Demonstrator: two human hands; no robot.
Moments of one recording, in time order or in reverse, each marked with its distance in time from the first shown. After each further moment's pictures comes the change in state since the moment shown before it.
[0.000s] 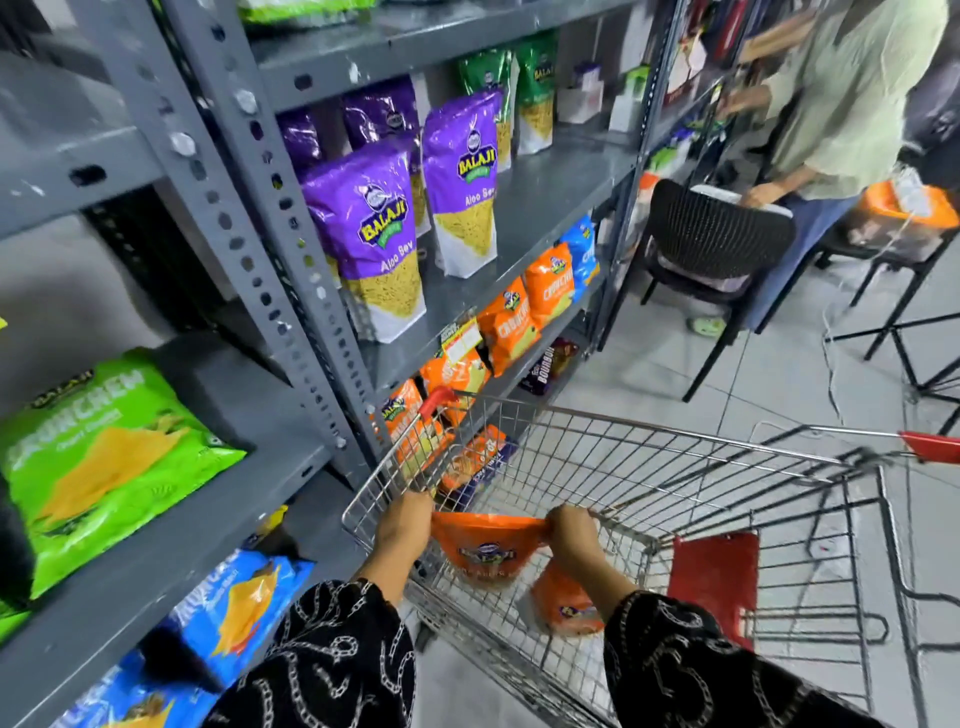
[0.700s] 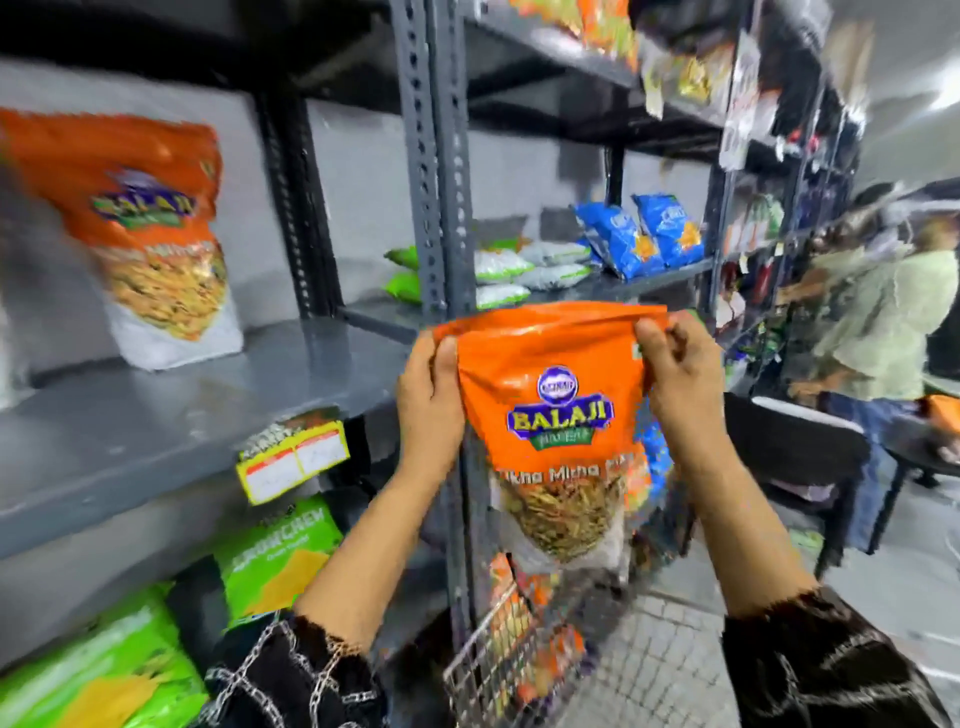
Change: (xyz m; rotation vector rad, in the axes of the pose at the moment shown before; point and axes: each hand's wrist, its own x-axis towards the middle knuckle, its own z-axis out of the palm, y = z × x) left_hand -0.205 0.098 -0.325 -0.914 0.953 0.950; right_hand -0.172 -0.248 -0.298 0.979 0.682 -1.023
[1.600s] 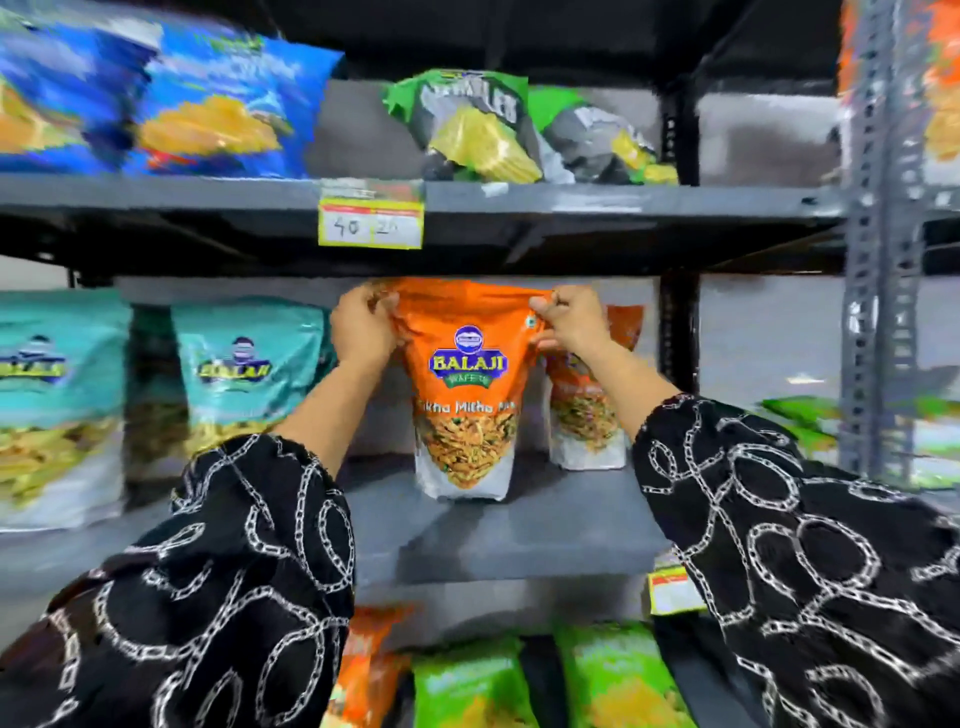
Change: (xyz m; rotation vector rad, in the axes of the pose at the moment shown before) left_hand 0.141 0.195 -0.420 0.836 0.676 0.038; right_hand 0.020 -0.246 0.429 0.340 -0.697 0.000
